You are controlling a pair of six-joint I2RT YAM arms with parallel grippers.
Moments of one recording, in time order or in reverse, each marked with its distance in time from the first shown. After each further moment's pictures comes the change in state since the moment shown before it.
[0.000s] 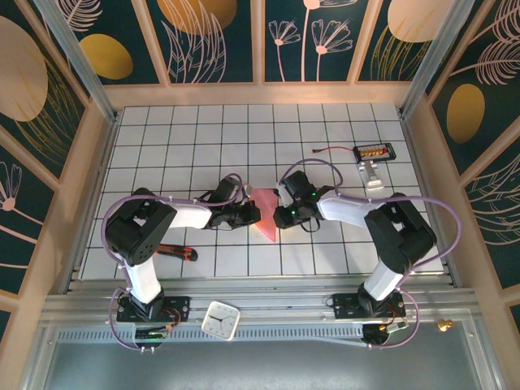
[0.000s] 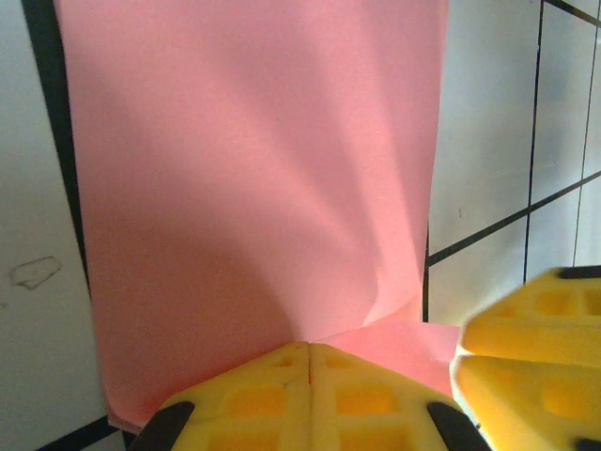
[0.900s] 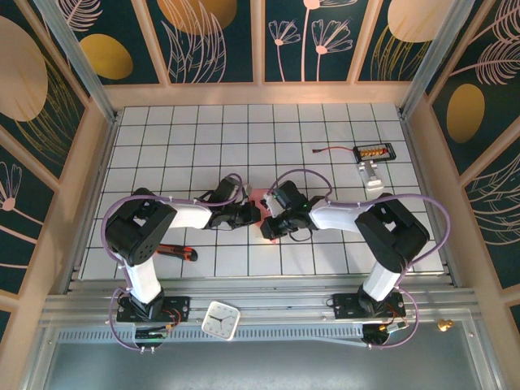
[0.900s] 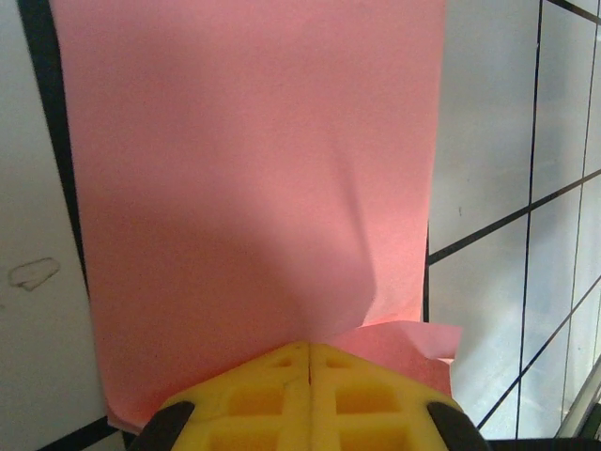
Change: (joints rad) left arm 0.000 0.000 0.000 0.000 -0.001 0.011; right arm 0.100 0.060 -0.064 0.167 -0.169 0.086
